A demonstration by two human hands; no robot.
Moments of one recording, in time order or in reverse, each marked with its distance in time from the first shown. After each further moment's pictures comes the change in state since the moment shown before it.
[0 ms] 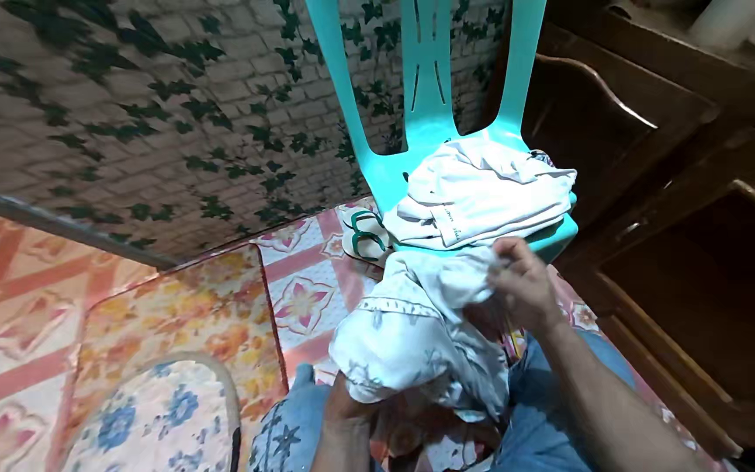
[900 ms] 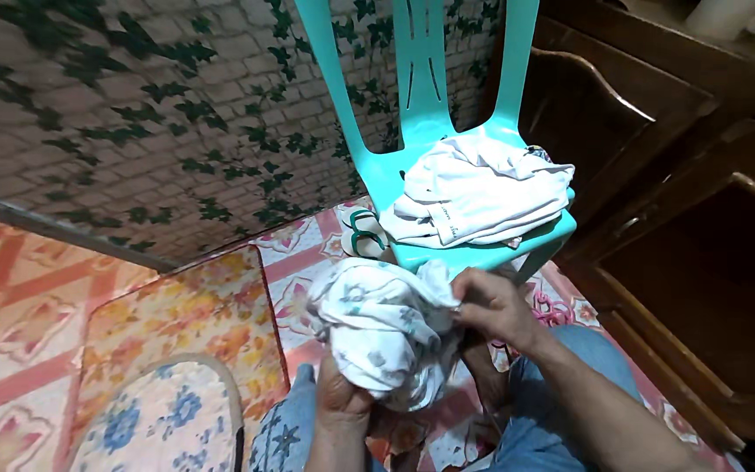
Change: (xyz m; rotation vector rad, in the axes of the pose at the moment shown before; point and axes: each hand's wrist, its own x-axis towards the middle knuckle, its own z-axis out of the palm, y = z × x) left_hand 0.019 -0.007 -0.011 -0.258 -0.038 0.046; right_hand -0.011 0.005 0.014 -0.240 -0.266 -0.093
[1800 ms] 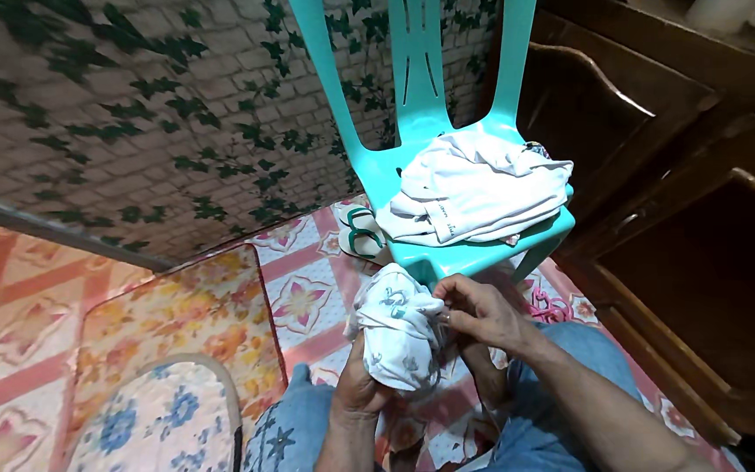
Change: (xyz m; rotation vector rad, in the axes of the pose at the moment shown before) left_hand 0.001 -0.014 0.010 0.140 -0.040 -0.120; right_hand 0.000 -0.009 0.006 -0.013 -0.142 0.181
